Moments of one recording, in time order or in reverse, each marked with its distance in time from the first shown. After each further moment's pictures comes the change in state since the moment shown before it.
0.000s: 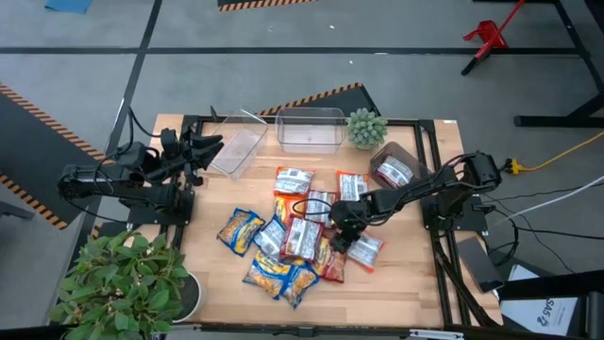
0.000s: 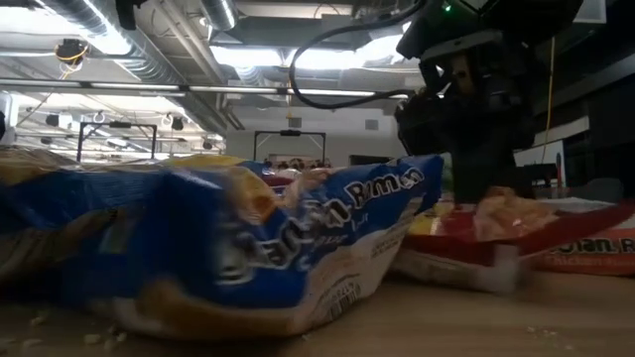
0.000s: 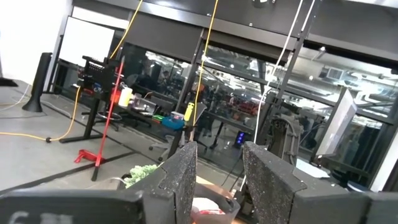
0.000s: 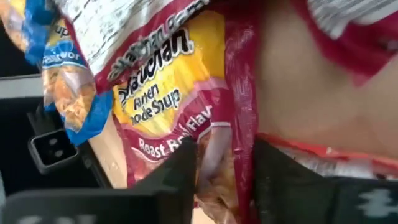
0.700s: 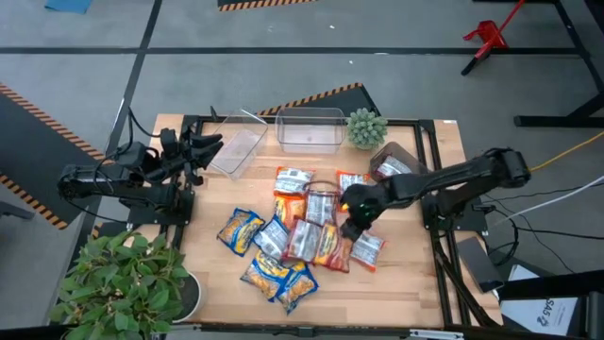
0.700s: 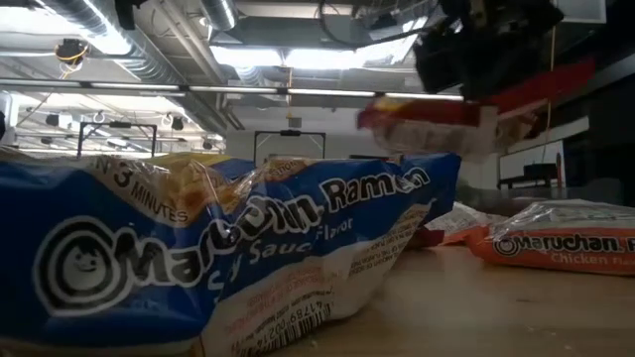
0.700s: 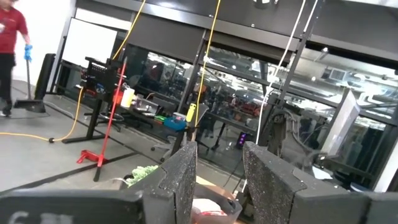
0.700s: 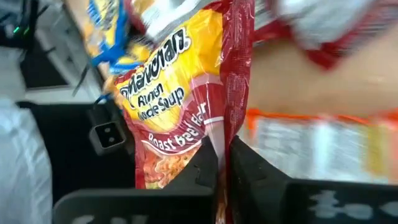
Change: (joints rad) left arm 0.000 -0.001 0.000 -0.001 -0.015 0.002; right arm -0.055 -0.295 0.056 -0.286 0.048 0.021
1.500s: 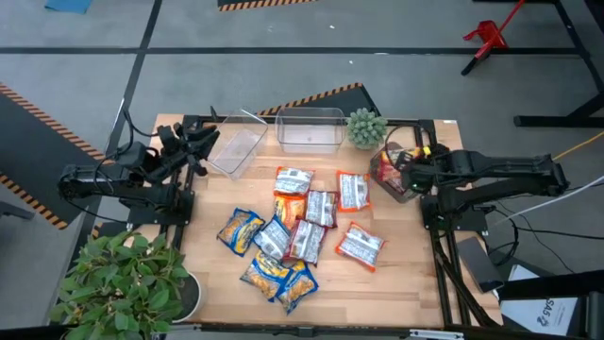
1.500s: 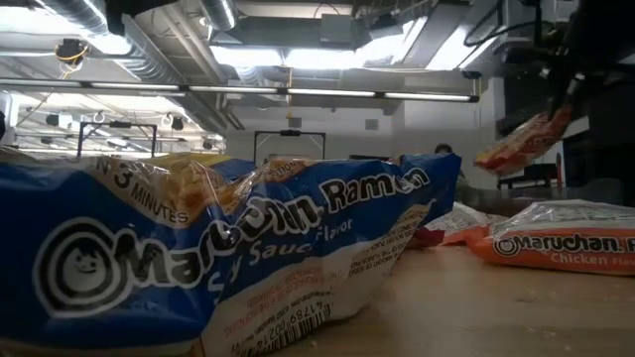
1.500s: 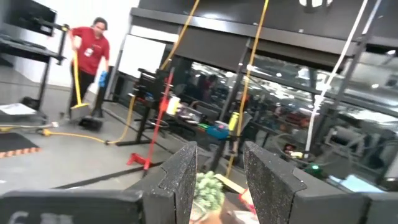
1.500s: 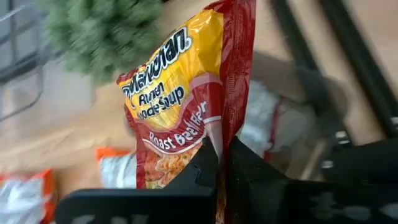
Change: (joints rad) left arm 0.000 0.000 0.000 -0.002 -0.209 0.055; right arm -0.116 -0.487 0.000 -0.980 0.910 0.929
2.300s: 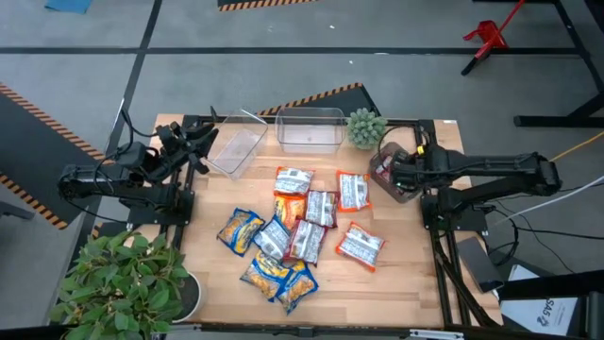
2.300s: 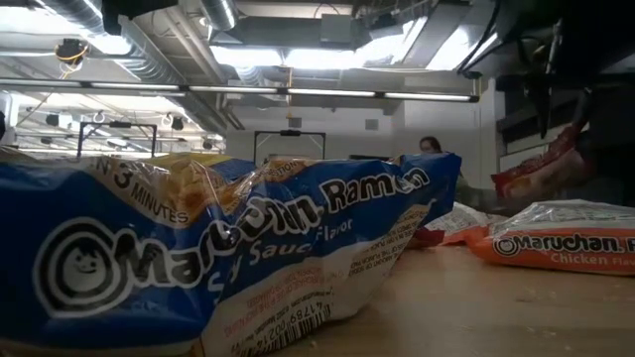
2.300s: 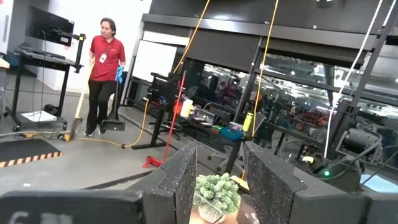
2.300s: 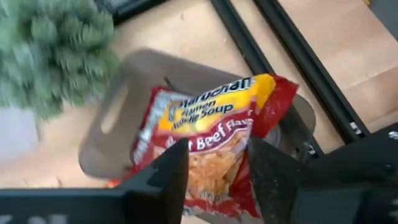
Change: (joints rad) left arm 0.000 0.000 0.000 0.000 -0.044 0.048; right arm -0.072 0.152 -0.002 -0.028 -0.005 0.026
